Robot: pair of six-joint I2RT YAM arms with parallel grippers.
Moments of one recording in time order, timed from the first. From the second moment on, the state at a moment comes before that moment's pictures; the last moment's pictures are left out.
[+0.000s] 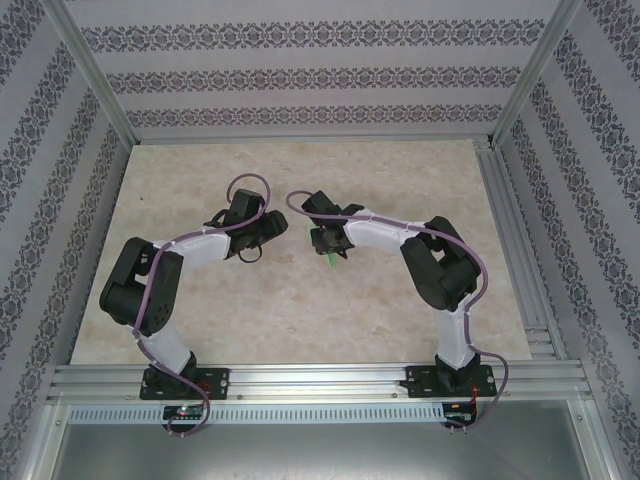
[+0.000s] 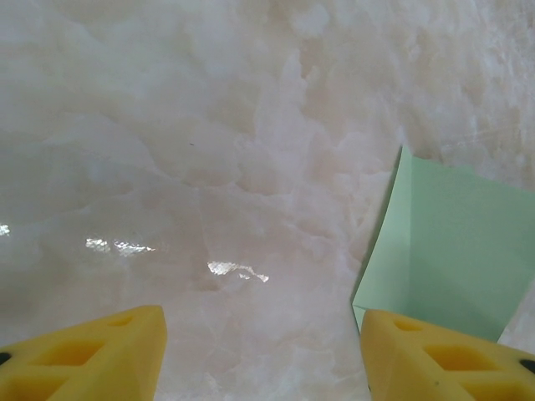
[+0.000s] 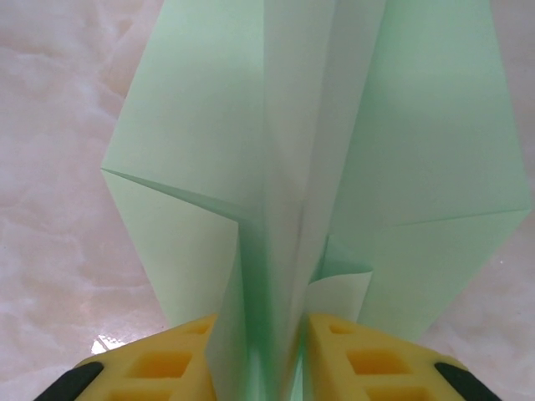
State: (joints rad) left arm -0.39 1.71 0.93 -0.05 0.12 -0.85; right arm 0.71 2.01 1.37 -0.56 0.16 0.45
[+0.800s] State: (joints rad) left arm -0.39 1.71 0.91 -0.06 0.11 -0.84; right arm 0.72 1.96 1.36 -0.57 0.23 0.47
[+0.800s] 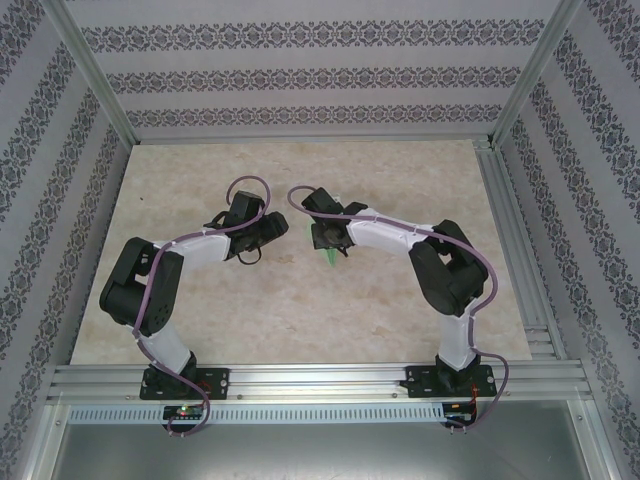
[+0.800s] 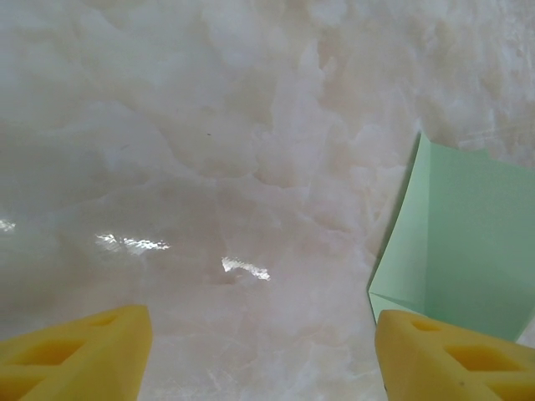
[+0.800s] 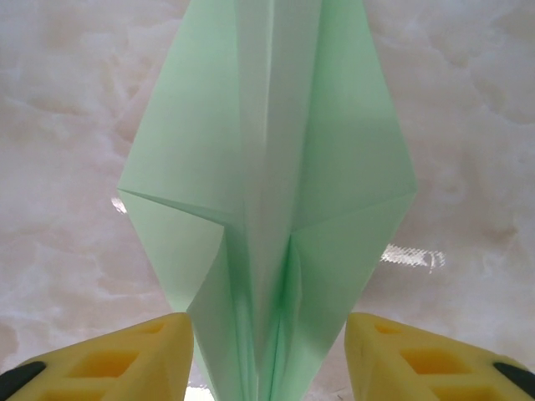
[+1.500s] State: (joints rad) left arm -0.37 1.65 0.88 -0.09 0.05 -0.84; right arm 0.72 2.04 1.40 -0.59 0.22 0.47
